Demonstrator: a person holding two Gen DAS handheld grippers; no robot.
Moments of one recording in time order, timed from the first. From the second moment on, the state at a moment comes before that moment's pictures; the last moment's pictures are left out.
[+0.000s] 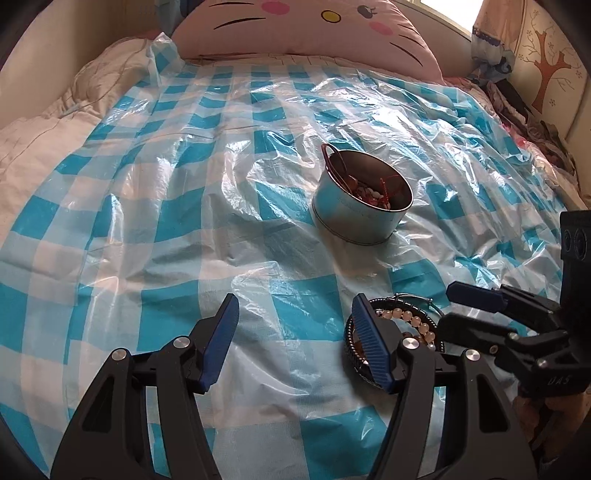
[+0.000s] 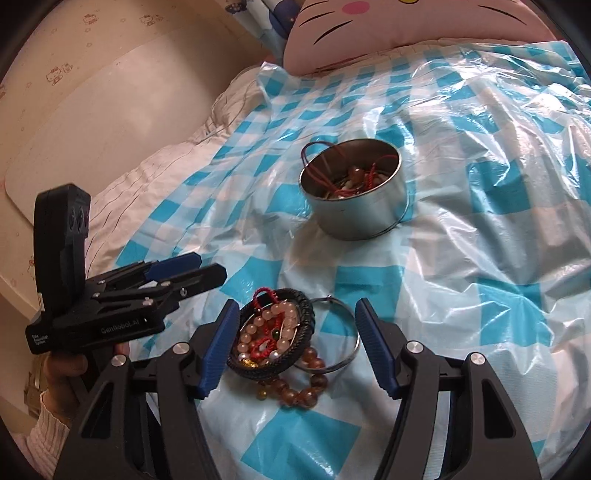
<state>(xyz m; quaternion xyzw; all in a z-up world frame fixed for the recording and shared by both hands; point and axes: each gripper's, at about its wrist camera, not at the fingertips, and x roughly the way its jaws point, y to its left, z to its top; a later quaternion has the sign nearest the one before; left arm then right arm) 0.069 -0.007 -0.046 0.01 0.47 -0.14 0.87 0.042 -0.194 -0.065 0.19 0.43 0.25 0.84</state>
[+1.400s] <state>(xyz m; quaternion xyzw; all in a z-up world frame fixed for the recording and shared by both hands) 0.077 -0.049 -0.076 0.00 0.51 -0.21 0.84 0.056 -0.237 -0.060 0.24 0.38 0.16 0.88</state>
